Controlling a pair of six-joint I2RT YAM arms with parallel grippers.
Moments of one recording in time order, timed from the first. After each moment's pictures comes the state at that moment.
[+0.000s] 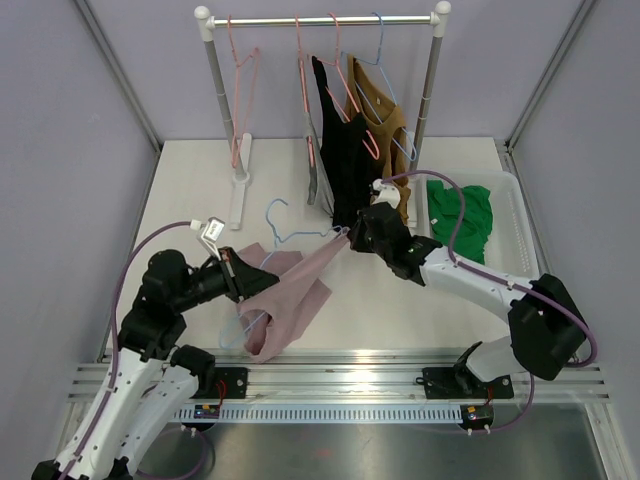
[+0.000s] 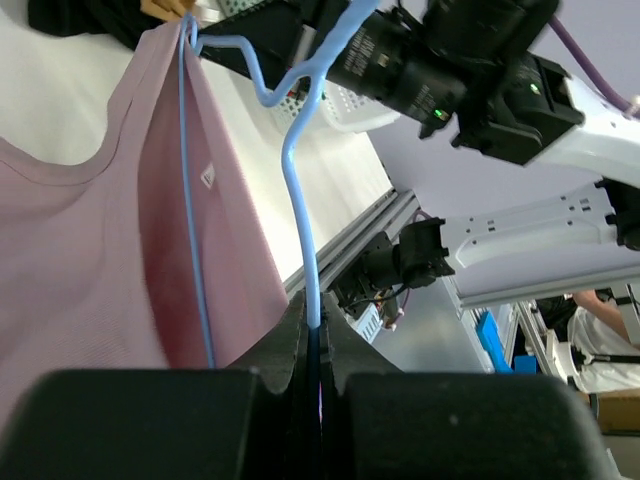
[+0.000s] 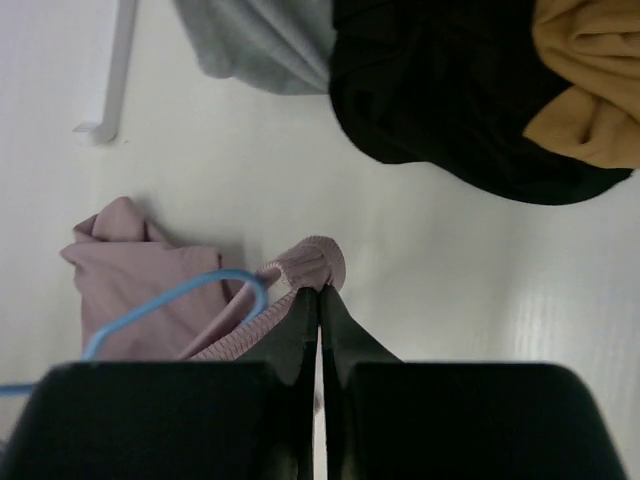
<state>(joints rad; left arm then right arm) -0.36 0.50 0.66 -0.41 0.64 -0.74 0.75 1.43 0.92 -0.02 0.26 0.65</state>
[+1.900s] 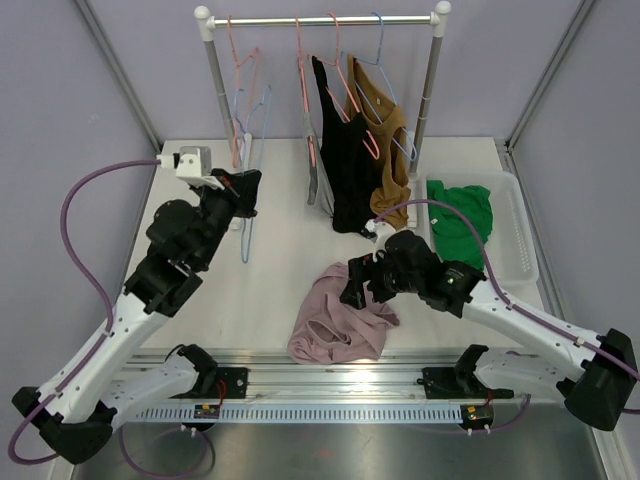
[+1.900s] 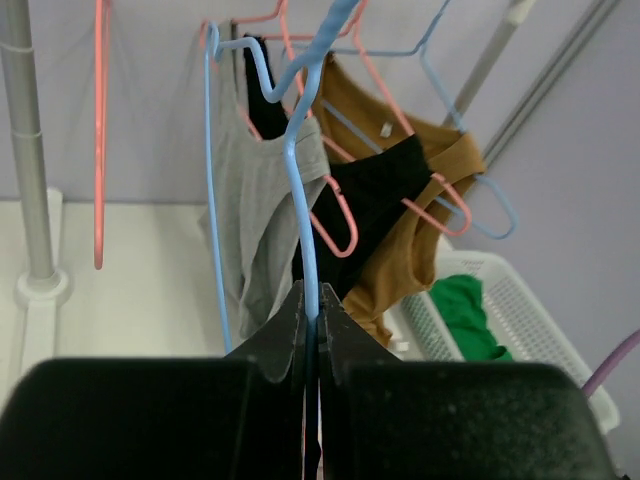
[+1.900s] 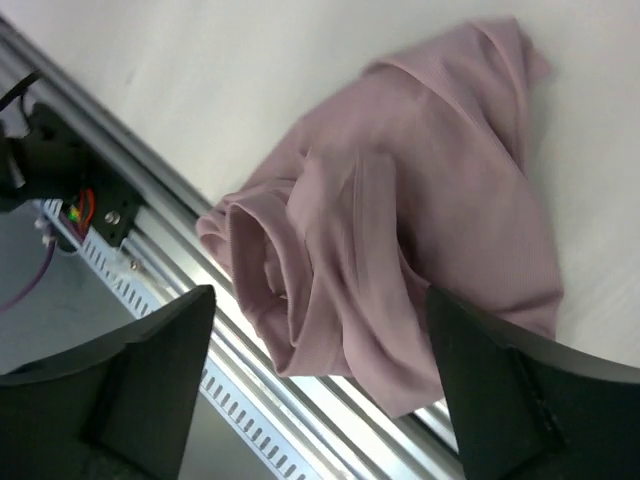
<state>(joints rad) -0.64 0.85 1.04 -0.05 -0.28 -0.34 0.84 1.05 0.84 -0.45 -0.18 0.49</state>
